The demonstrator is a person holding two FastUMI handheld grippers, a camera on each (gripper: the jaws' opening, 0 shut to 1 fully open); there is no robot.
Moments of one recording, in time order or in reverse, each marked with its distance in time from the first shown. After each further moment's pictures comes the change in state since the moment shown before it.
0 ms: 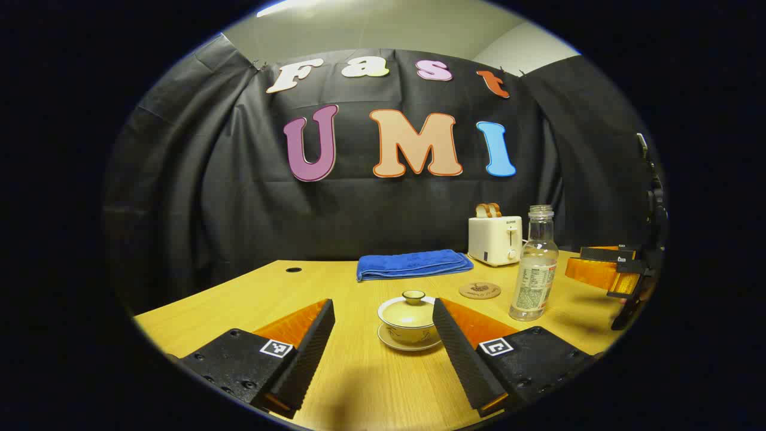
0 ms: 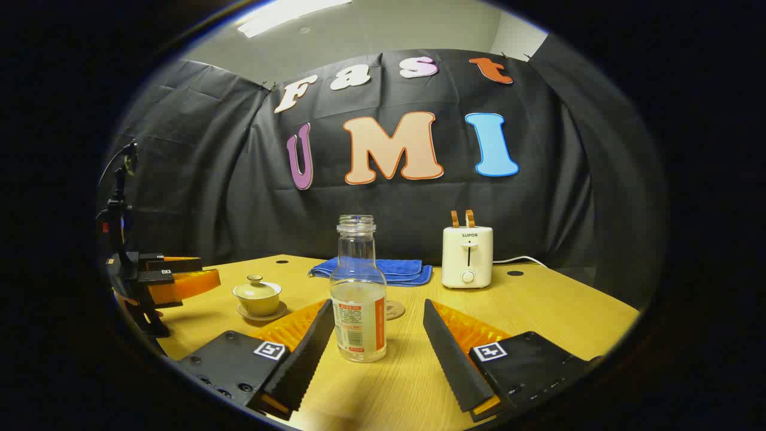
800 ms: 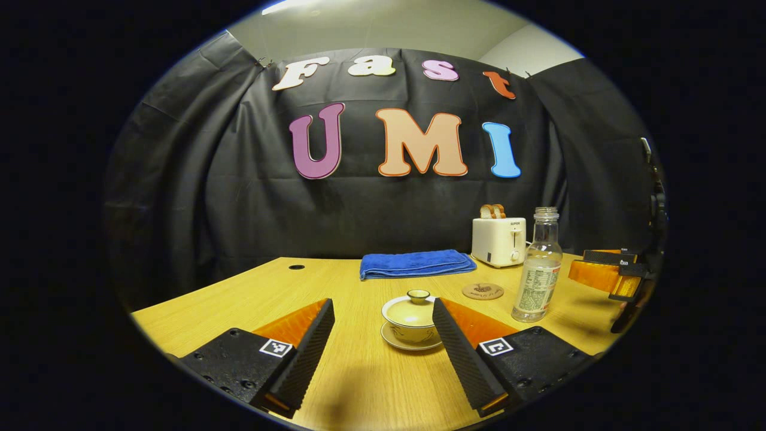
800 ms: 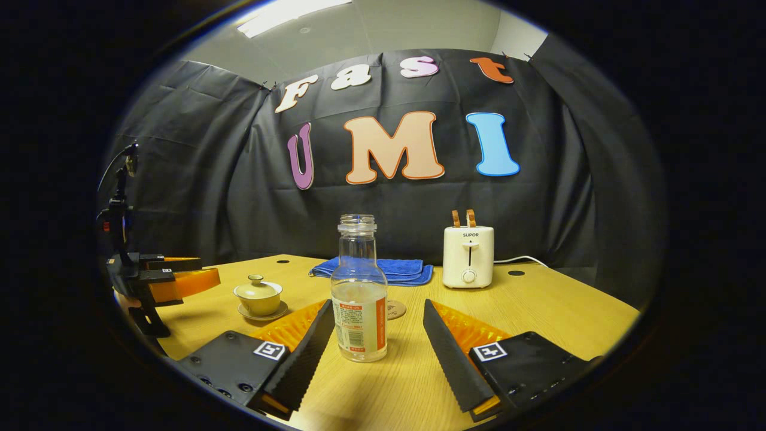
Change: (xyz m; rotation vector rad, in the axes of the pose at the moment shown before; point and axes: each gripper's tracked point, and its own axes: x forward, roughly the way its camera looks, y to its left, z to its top) left arm 0.000 -0.001 -0.001 -0.015 0.003 0.007; right arm -0.001 0.001 0.000 0.001 0.000 0.004
